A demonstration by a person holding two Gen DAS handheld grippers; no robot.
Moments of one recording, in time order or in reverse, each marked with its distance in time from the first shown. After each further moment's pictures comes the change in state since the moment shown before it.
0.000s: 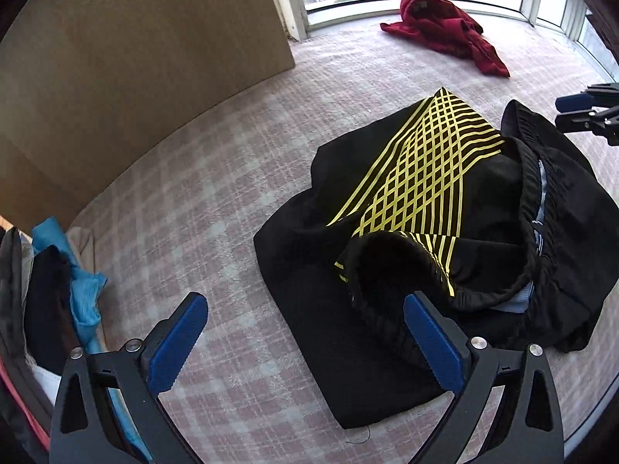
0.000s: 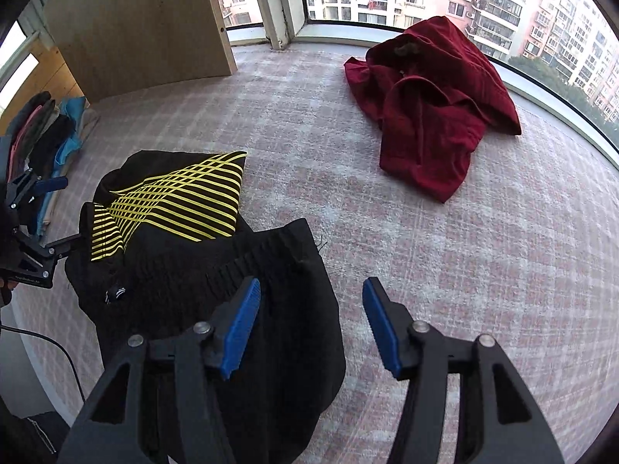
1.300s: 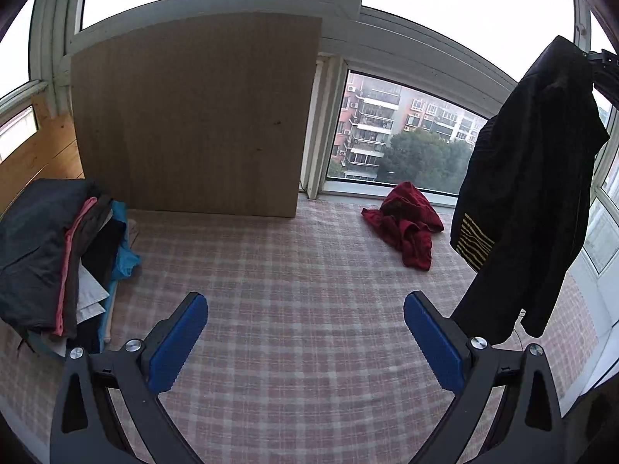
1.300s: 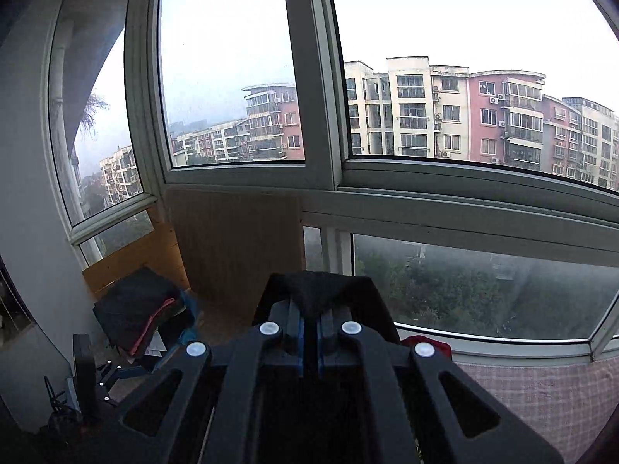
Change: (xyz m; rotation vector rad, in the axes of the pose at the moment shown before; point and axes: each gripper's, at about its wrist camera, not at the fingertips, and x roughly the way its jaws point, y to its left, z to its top) left arm -0.218 -0.024 -0.033 -0.545 -0.443 -0.045; right arm -0.381 0.046 0.063 -0.173 -0.747 0.157
